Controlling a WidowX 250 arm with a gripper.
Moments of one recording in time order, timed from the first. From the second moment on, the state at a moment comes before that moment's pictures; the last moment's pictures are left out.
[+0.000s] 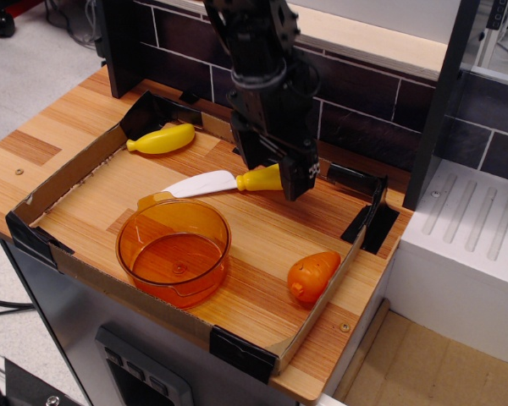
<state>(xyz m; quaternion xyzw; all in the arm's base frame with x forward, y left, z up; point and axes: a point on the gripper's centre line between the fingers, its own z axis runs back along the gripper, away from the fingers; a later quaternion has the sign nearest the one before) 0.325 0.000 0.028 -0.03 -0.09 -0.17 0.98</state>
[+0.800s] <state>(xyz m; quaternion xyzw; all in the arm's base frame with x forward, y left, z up) 0.345 0.008 0.000 0.01 -0.08 -0.15 0.99</state>
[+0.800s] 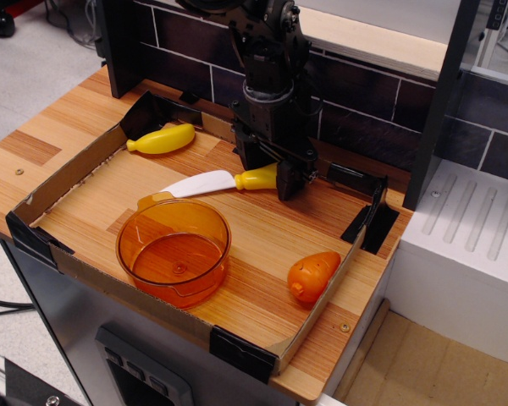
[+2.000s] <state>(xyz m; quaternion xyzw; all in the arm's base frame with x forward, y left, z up) 0.308 -0.003 0.081 -0.02 -0.05 -0.25 0.97</state>
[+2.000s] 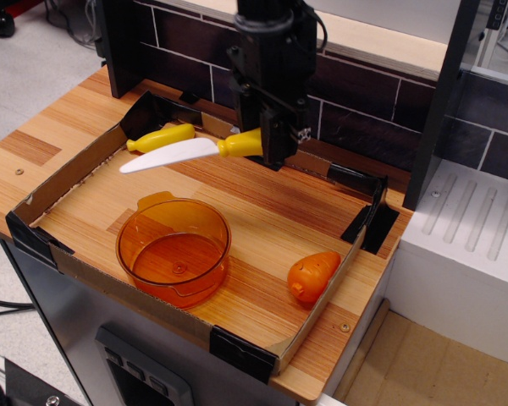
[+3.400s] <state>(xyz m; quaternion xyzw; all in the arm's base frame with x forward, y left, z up) 0.221 0.022 0.050 0.01 -0.02 -0.23 0.97</state>
